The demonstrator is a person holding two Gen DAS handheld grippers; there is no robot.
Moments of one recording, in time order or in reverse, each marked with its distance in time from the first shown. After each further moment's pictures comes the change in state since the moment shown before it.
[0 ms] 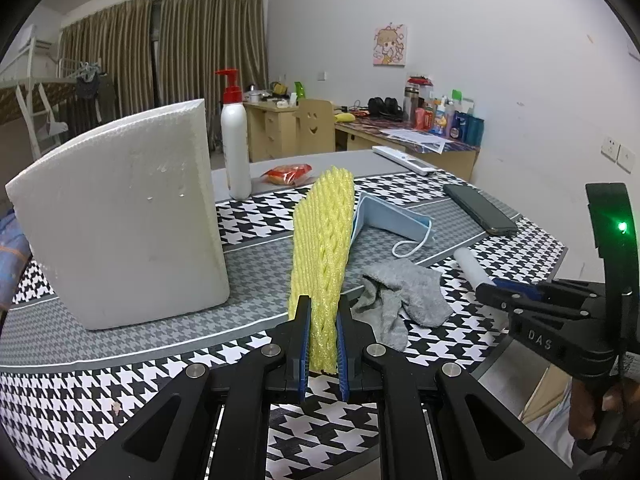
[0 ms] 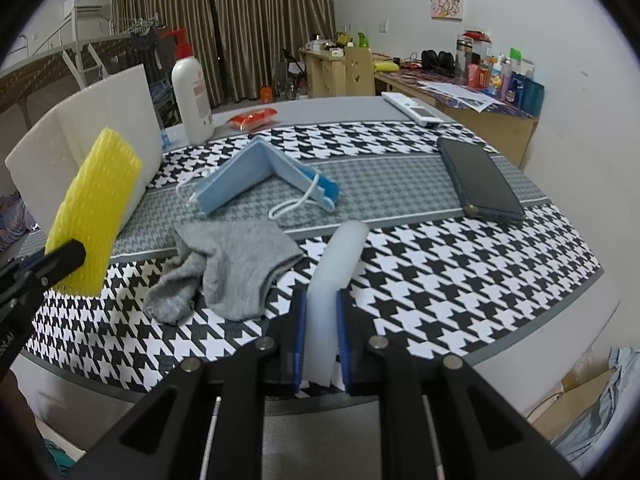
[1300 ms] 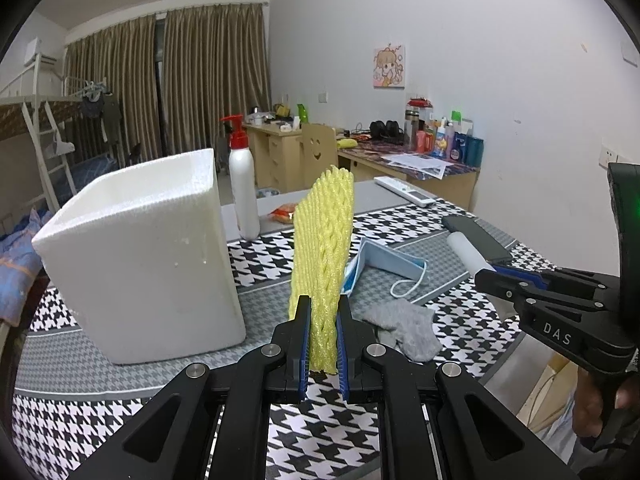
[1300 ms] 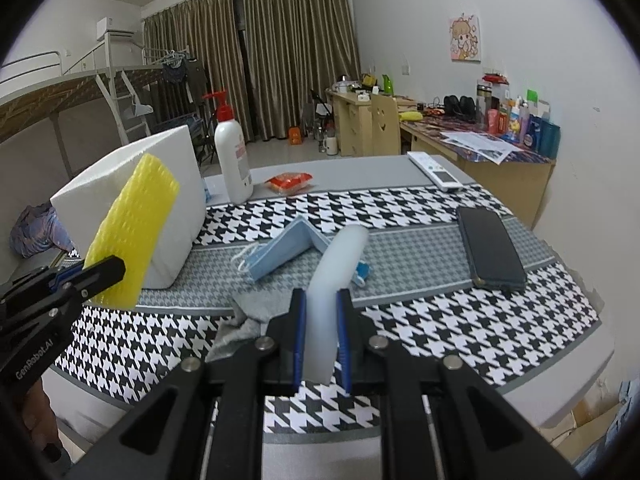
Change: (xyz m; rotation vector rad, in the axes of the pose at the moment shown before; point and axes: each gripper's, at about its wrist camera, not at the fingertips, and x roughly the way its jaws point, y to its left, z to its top) left arm -0.024 -0.003 0.028 0.017 -0.079 0.019; right arm -0.039 0.010 0.035 -0.037 -0.157 0.103
